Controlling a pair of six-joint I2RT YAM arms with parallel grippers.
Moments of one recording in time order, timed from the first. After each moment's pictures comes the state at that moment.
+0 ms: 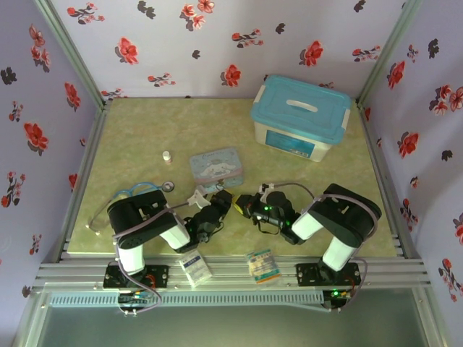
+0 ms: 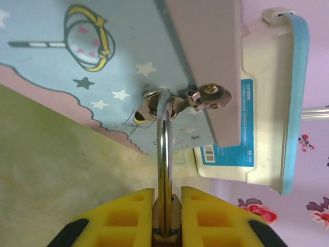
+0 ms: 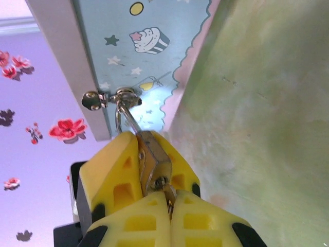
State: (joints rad) left arm -1.13 1.84 0.40 1.17 -0.60 -1.56; right arm 0.84 1.69 0.27 1.12 -0.22 1.60
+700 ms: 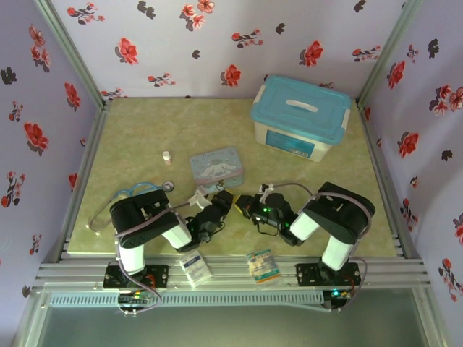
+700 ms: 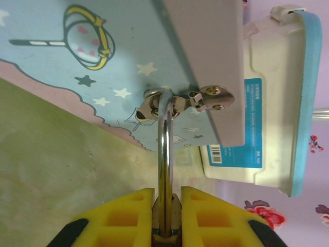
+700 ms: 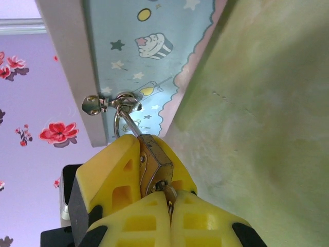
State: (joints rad) left arm -1.13 1.86 0.41 1.15 -0.60 -1.57; right arm 0.86 1.75 0.27 1.17 -0.17 1.53
